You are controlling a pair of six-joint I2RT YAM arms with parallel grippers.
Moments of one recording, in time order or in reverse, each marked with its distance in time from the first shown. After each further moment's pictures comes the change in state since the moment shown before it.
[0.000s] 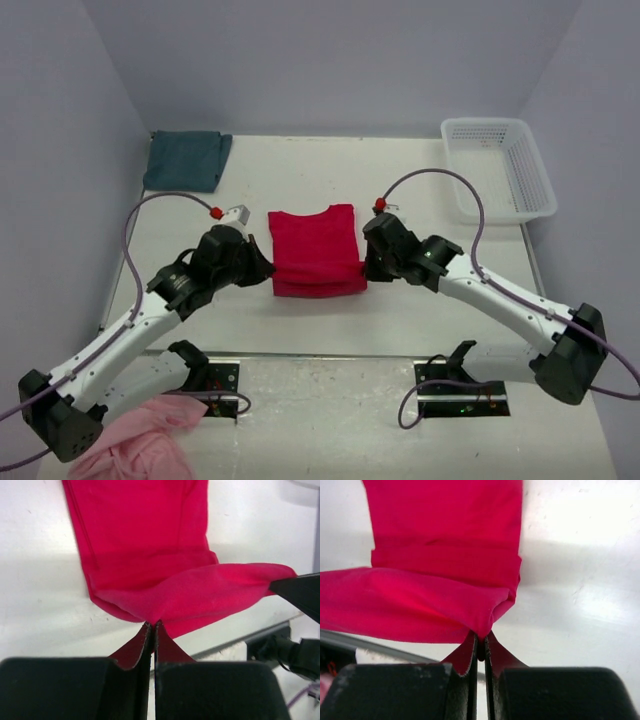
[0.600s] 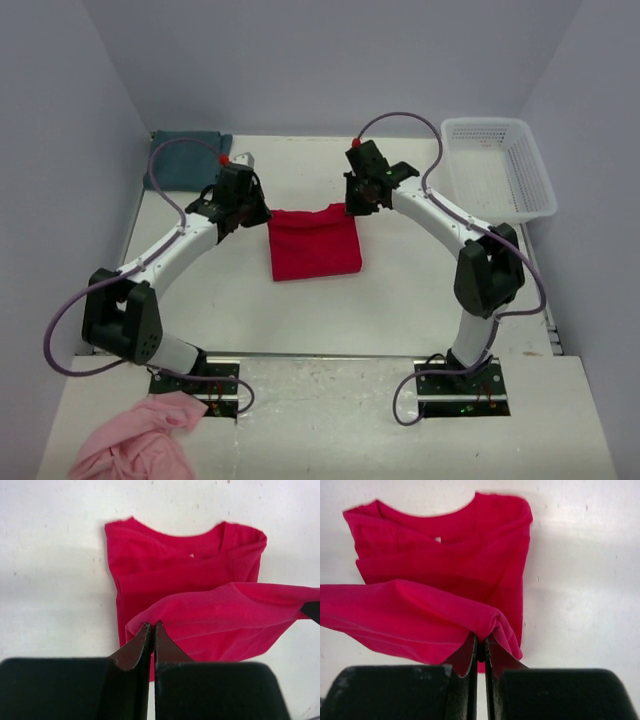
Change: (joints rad) left arm 0.274 0.625 0.310 0.219 -0.004 0.190; right arm -0.283 0.614 0.562 0.016 -0.124 -0.274
